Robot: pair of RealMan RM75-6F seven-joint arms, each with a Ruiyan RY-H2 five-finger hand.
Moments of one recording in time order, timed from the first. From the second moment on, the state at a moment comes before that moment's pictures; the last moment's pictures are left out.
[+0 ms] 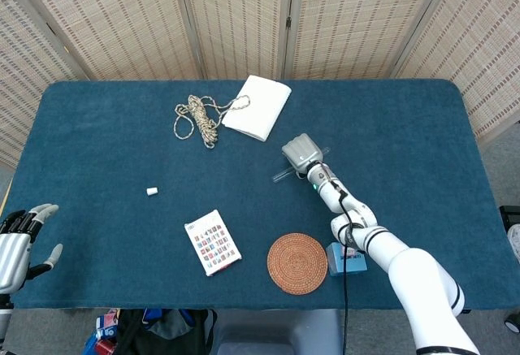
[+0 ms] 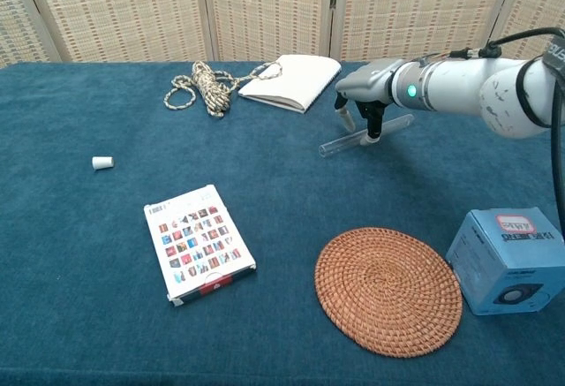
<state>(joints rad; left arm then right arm) -0.12 -1.05 -0.06 -1.70 1.48 1.49 0.07 1.16 -1.85 0.18 -0.56 -1.18 0.39 -0.23</state>
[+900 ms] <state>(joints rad) -0.11 -1.06 -0.06 -1.68 1.48 1.49 0.06 1.16 -1.89 0.17 -0.47 -1.23 0.37 -0.17</state>
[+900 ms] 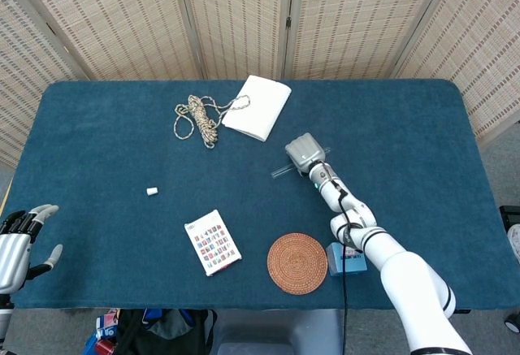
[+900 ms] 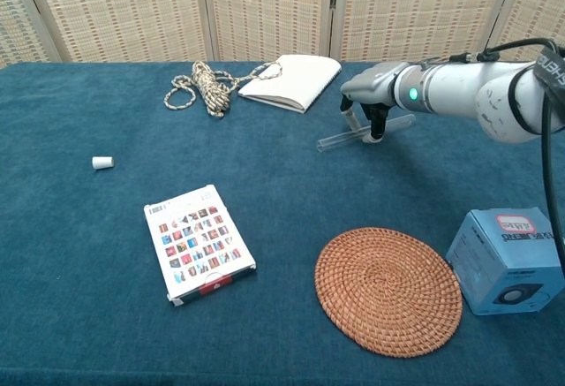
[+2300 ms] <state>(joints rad) -0.55 -1.05 -0.21 -1.52 1.48 1.02 -0.04 0.79 -1.22 0.20 -1.46 -1.14 0.88 -0.24</state>
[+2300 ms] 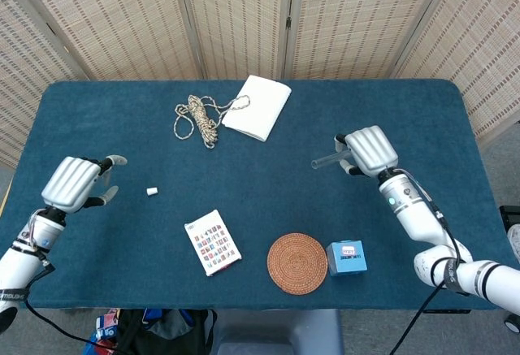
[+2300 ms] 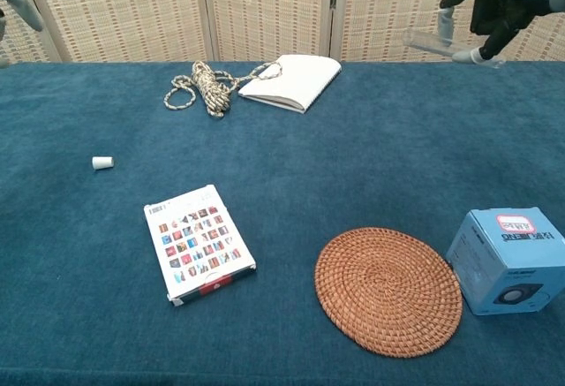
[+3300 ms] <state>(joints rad) -0.74 -1.14 -0.06 -1.40 1.18 0.55 0.10 0.75 -1.21 0.17 -1.49 -1.13 0.91 -0.27</state>
